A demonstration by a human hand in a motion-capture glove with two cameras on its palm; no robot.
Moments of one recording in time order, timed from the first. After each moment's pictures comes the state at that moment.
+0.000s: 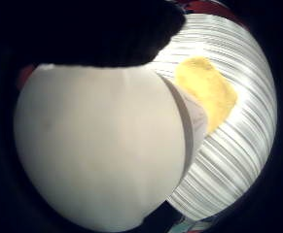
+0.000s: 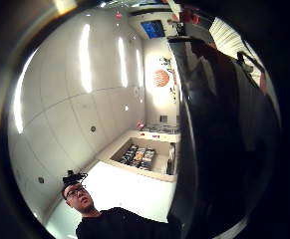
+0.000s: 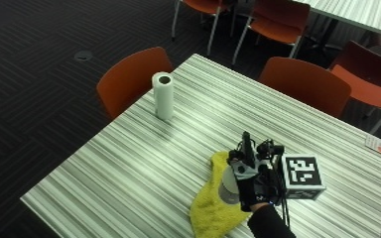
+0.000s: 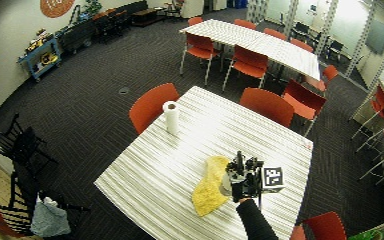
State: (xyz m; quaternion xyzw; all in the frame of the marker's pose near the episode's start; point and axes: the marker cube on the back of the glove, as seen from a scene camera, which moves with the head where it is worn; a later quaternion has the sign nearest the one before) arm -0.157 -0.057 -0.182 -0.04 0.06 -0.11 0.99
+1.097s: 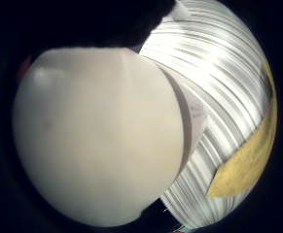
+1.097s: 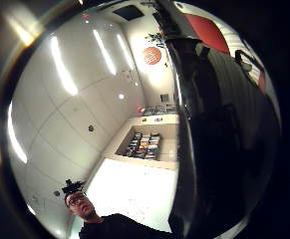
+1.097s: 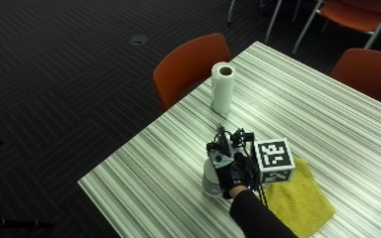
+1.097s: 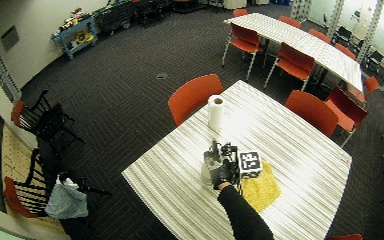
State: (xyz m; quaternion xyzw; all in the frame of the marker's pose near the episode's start) arm -0.134 -0.098 -0.134 -0.09 0.08 -0.11 0.99
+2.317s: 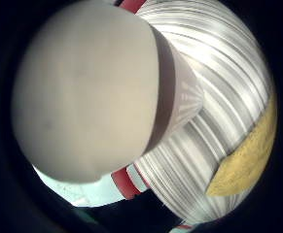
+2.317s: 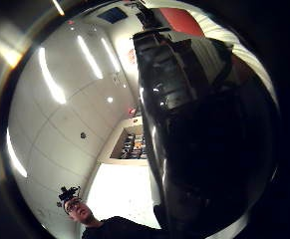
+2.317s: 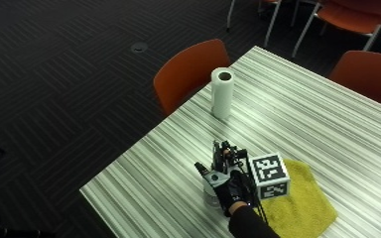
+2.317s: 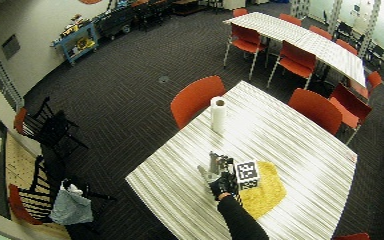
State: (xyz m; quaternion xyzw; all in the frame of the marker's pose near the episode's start) arm -0.083 -0.079 -0.139 -0.11 0.14 -0.04 0.98
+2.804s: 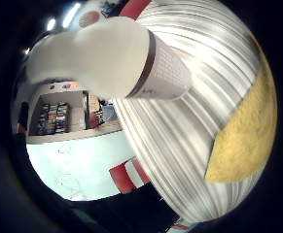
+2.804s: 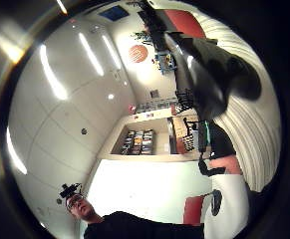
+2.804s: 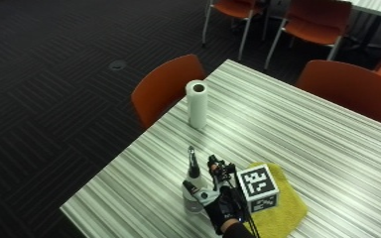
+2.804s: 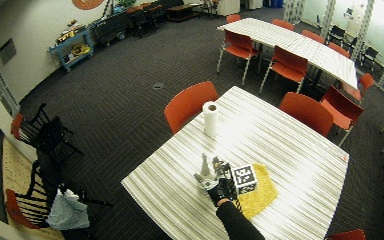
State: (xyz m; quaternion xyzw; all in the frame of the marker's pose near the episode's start) arm -0.058 -0.045 -0.119 -0.16 0.13 -0.04 0.98
